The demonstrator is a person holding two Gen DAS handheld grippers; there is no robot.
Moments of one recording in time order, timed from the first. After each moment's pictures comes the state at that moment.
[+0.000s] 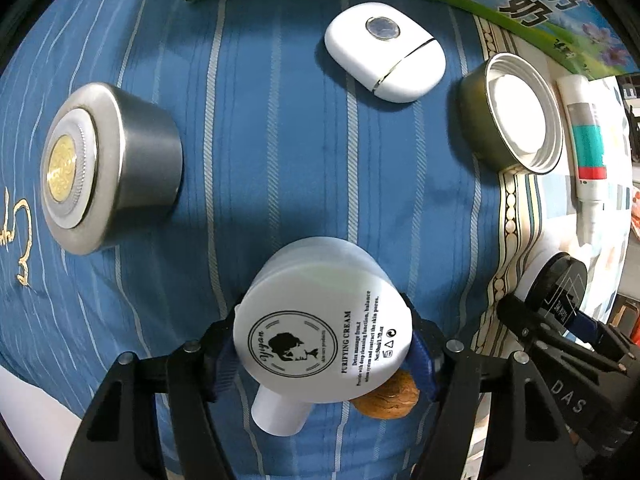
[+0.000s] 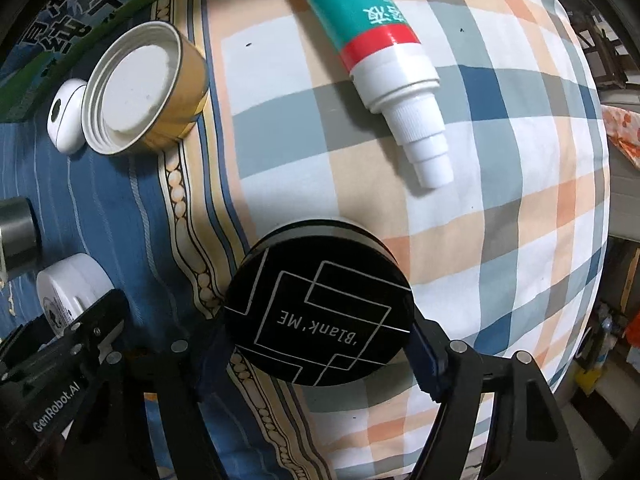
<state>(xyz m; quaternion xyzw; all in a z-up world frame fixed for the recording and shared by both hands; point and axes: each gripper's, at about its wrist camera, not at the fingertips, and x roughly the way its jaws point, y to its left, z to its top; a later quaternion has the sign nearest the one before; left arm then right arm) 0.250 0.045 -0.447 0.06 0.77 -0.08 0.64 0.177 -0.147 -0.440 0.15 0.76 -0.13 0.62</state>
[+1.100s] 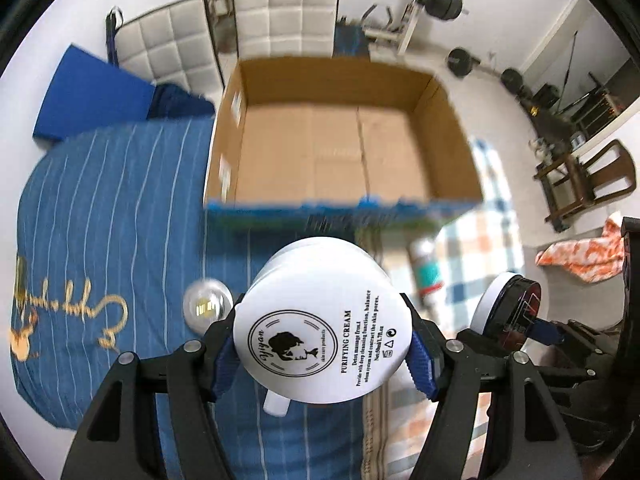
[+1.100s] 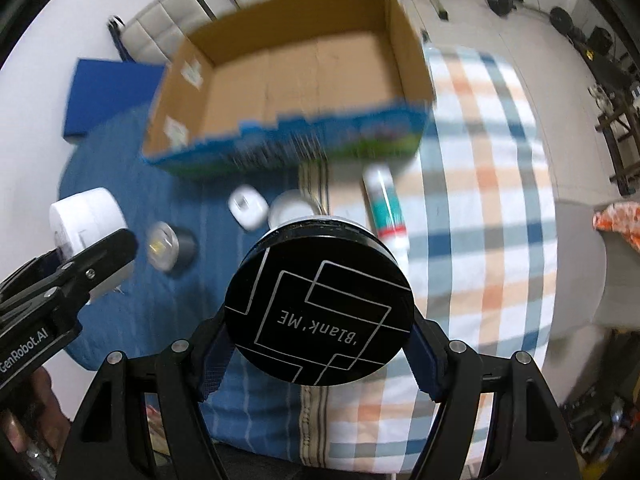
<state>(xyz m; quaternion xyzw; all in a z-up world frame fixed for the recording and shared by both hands) 0.273 0.001 -0.192 0.02 0.60 -0.13 0.79 0.204 -0.192 -0.242 0.15 0.64 0.00 0.75</state>
